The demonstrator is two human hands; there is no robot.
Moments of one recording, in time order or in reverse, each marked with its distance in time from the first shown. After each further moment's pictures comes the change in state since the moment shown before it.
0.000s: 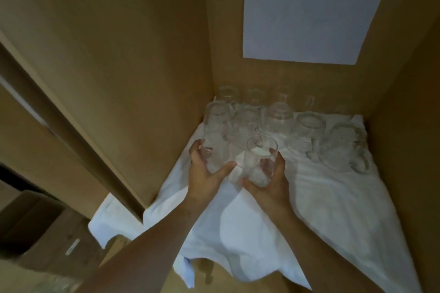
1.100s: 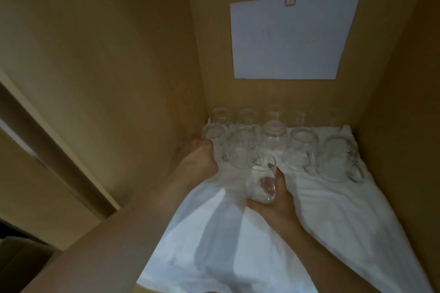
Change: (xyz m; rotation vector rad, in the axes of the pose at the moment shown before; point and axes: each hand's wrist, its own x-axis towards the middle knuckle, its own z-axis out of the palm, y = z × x) left_hand 0.084 0.105 -0.024 1.264 -0.288 0.138; right_hand 0.007 -0.001 -0.004 -0.115 0.019 0.058
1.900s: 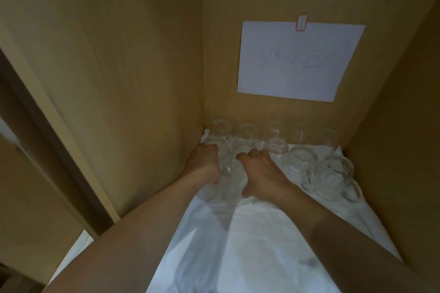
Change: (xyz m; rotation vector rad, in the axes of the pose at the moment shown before) left_hand 0.036 -0.010 -0.004 -0.218 -0.128 0.092; right_hand 0.053 -0.150 0.014 -1.166 -0.358 -0.284
